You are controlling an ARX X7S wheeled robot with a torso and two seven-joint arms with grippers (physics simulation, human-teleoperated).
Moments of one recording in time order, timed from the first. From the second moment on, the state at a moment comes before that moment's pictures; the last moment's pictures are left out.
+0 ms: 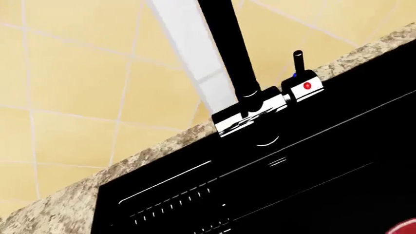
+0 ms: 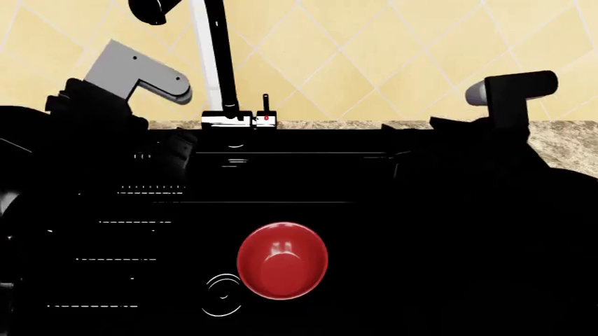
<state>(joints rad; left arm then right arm) -1.23 -0.54 0.42 0.19 -0.54 -1.56 0.02 0.86 0.51 -0.06 -0.24 0.90 1.14 0.10</state>
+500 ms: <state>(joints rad) -1.17 -0.57 0.42 0.27 -0.80 -1.54 -0.17 0.98 0.52 -0.12 -0.20 0.99 1.31 0.09</state>
